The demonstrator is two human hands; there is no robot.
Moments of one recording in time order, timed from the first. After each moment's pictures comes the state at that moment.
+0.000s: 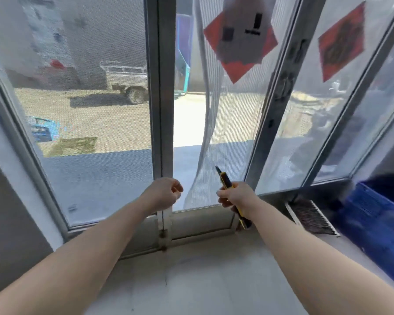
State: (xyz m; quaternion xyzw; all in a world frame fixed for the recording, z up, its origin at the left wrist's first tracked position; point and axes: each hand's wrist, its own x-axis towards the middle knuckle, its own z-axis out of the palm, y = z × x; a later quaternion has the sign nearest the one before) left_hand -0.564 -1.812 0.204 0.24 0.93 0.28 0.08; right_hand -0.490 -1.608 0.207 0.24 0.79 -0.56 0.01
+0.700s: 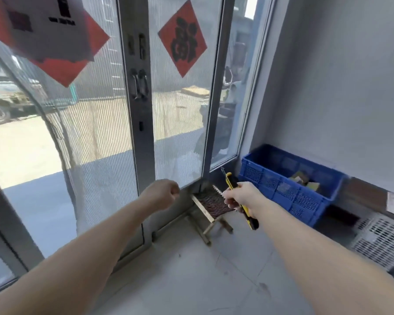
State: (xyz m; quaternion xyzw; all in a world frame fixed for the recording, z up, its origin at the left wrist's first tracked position) left_hand -0.490 -1.416 0.215 0.46 0.85 0.22 0.11; right_hand -0.320 -1.256 0.219 0.45 0.72 -0.52 -0.12
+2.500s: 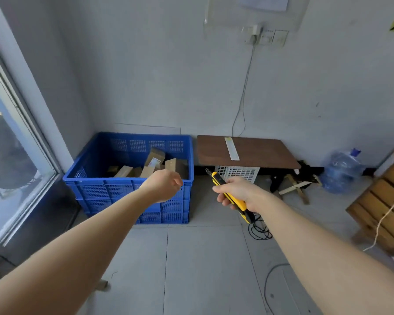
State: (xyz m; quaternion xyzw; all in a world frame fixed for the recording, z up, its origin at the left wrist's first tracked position) left_hand -0.256 -0.668 0.166 0.77 0.58 0.10 0.22; right_hand -0.033 -0.697 0.166 0.68 0.47 -0.51 -0.24
